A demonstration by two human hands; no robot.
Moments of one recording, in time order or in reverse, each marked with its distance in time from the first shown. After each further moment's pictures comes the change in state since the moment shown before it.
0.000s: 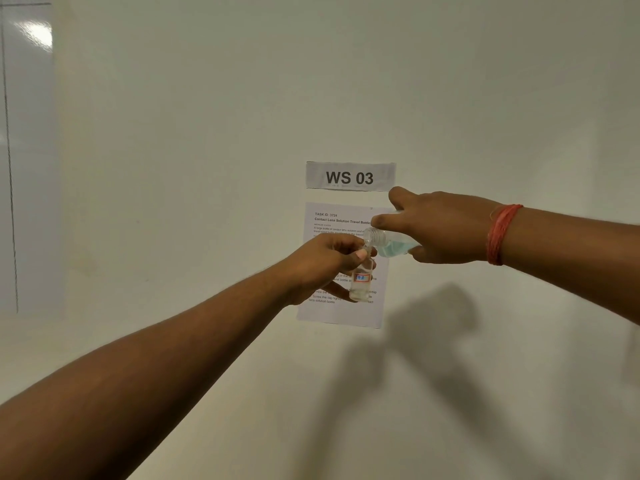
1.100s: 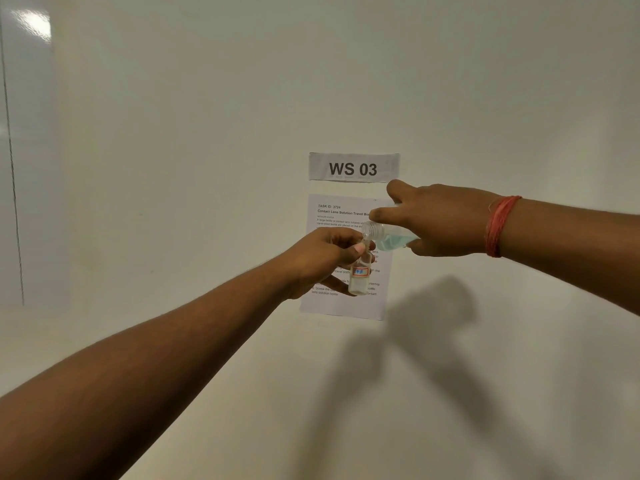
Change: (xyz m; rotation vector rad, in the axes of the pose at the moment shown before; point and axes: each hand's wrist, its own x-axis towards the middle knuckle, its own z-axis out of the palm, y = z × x) left_hand -0.003 -0.005 -0.005 -0.006 0.015 -0.022; right_hand 0.005 -0.005 -0.001 0.007 -0.001 -0.019
